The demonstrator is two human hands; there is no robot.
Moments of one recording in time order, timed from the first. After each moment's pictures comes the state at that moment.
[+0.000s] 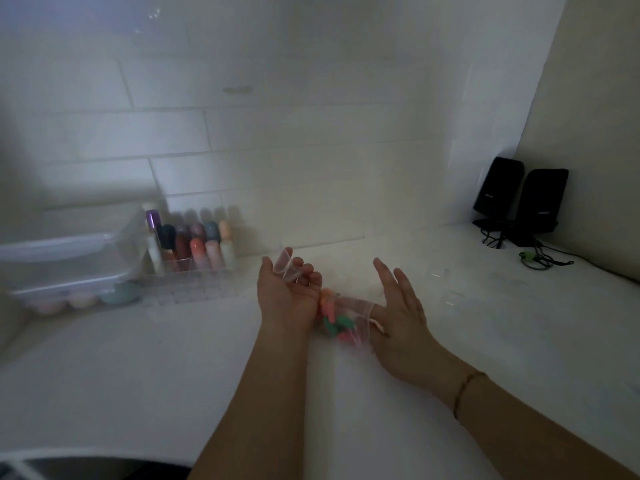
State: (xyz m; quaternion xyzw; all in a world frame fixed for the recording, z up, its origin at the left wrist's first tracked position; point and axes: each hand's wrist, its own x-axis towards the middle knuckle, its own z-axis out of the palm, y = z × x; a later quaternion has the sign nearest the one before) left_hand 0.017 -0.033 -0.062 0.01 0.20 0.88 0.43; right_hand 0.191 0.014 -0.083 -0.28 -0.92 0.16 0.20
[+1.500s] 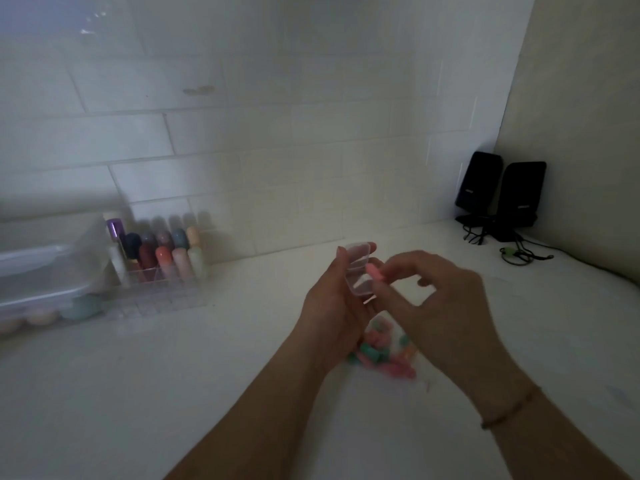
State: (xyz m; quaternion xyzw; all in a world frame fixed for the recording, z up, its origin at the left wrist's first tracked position) left_hand 0.113 -0.020 -0.044 0.30 0.32 0.74 0.51; right_hand 0.244 0.011 -0.019 -0.24 -0.82 0.18 0.49
